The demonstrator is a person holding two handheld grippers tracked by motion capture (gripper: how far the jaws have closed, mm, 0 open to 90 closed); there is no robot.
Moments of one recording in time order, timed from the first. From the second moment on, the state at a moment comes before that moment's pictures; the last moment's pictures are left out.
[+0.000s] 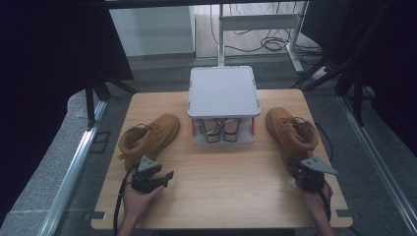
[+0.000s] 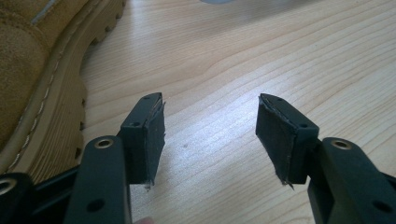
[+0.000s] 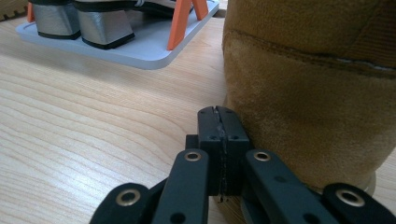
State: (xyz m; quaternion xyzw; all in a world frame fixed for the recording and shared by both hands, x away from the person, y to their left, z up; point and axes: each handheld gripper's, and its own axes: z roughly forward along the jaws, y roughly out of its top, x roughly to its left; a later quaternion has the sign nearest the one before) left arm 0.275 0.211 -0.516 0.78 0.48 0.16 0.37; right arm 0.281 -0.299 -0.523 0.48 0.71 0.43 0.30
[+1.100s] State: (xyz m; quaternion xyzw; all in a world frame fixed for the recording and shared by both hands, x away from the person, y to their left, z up) left arm 0.277 0.212 -0.519 0.78 0.48 0.16 0.36; right arm 0.277 -0.342 -0.521 0.53 0.67 0.42 0.32
